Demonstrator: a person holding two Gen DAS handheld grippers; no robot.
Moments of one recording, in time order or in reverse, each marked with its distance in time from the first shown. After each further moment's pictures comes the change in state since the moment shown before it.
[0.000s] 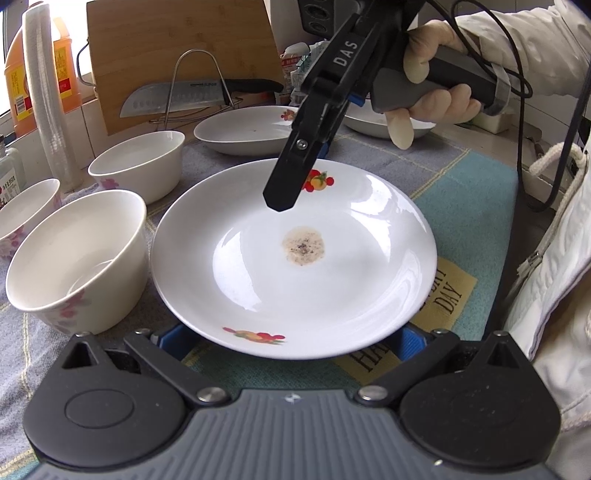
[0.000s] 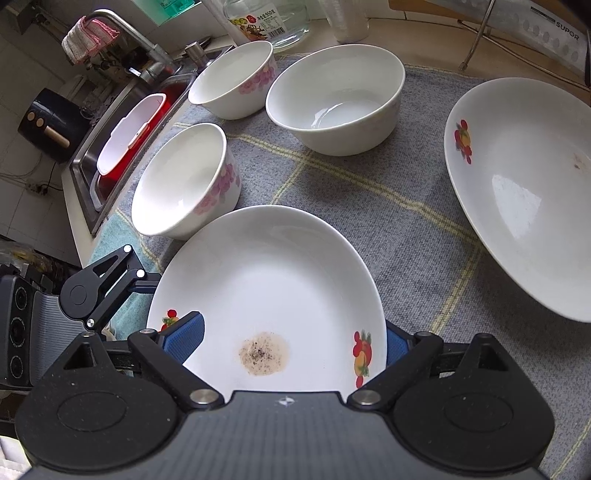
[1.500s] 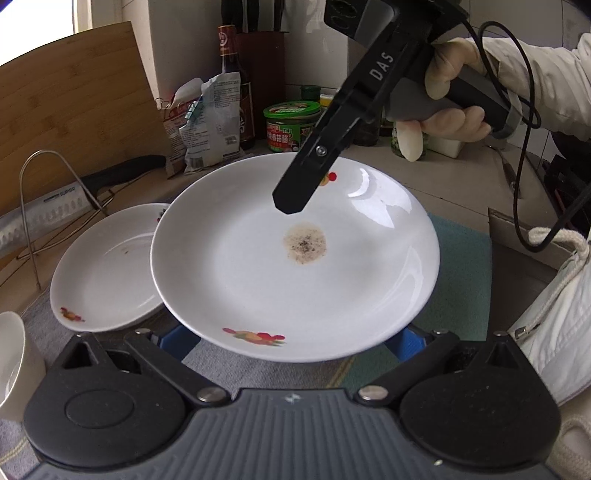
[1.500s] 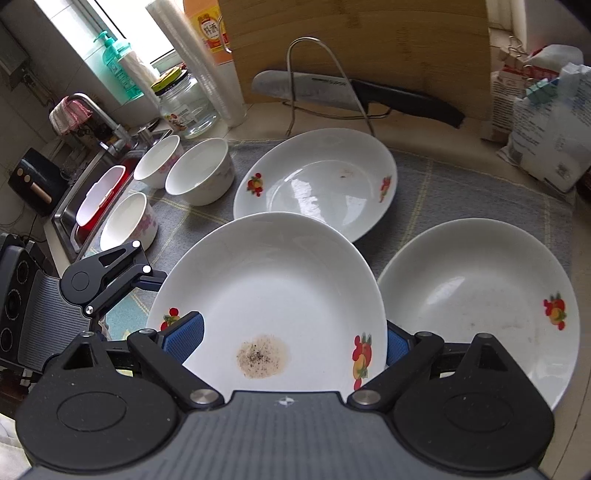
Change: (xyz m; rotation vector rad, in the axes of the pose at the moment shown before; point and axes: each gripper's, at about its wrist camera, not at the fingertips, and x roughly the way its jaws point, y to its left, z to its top) left arm 0.101 -0.084 0.161 0.152 -0.014 -0.148; right arm -0.169 -0.128 -0.085 0.081 -0.223 -0.108
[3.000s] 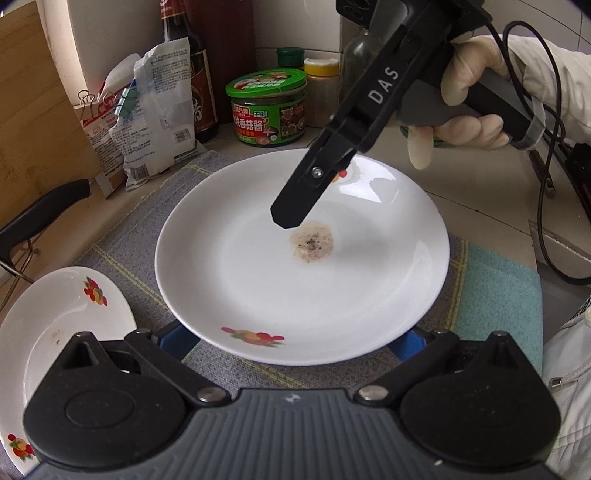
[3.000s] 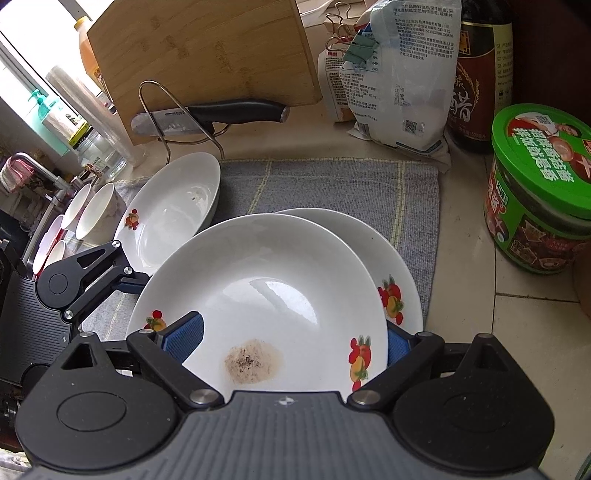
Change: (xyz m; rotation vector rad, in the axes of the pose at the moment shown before) left arm 0.106 0.004 0.066 0.054 0.143 -0.056; right arm -0.012 -0.128 -0.013 0.159 -0.043 -0.072
